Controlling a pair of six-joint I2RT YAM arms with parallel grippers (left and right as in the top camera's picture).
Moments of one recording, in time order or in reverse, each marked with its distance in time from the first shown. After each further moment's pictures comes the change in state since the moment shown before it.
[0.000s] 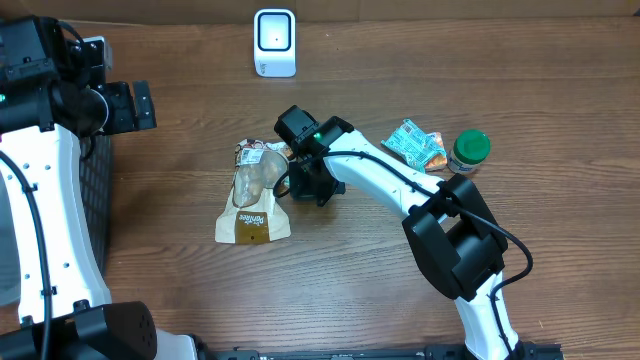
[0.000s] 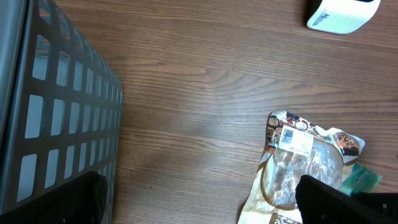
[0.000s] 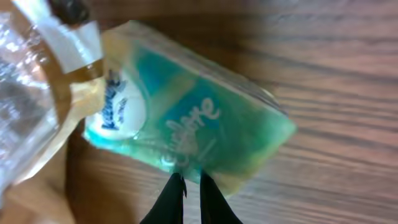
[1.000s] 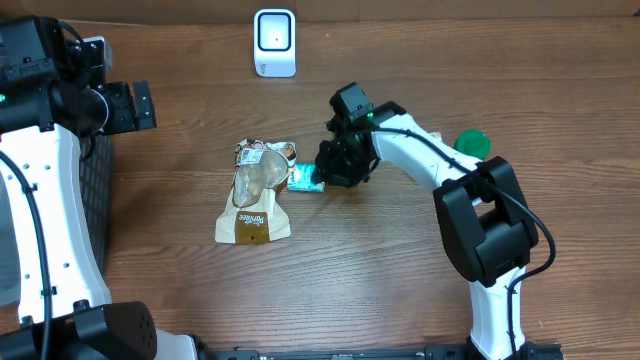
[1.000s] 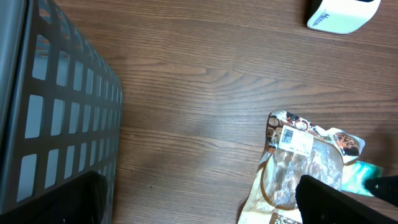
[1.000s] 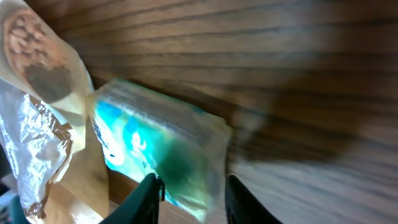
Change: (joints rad) left arm 0.000 0.000 0.000 0.000 0.000 0.000; right arm -0.215 -0.031 -0.154 0.207 -0.398 -0.058
